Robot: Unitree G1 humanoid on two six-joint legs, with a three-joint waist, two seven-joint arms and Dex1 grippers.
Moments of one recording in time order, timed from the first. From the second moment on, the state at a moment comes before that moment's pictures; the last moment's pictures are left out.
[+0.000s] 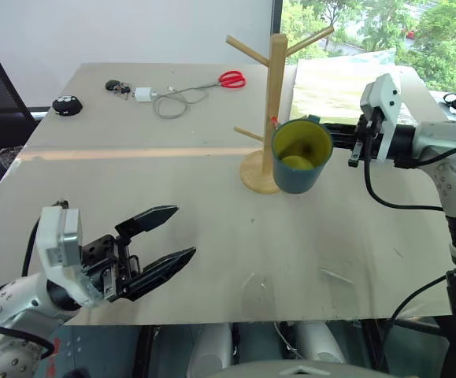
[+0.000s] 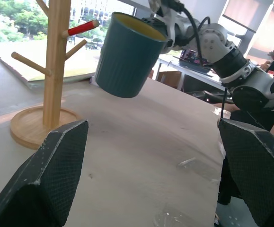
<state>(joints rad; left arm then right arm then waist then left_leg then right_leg) 0.41 0.68 0.55 -0.71 -1.10 0.45 -0.95 -0.76 -0.65 0.03 -0.20 0.45 0.71 0.92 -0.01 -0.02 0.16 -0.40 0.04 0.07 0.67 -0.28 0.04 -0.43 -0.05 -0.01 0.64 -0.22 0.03</state>
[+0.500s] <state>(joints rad) 0.40 0.69 0.55 -0.69 -1.10 0.45 -0.95 -0.76 -0.51 0.08 -0.44 0.41 1.03 0.52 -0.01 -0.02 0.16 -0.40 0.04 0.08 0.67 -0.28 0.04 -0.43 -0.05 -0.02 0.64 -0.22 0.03</state>
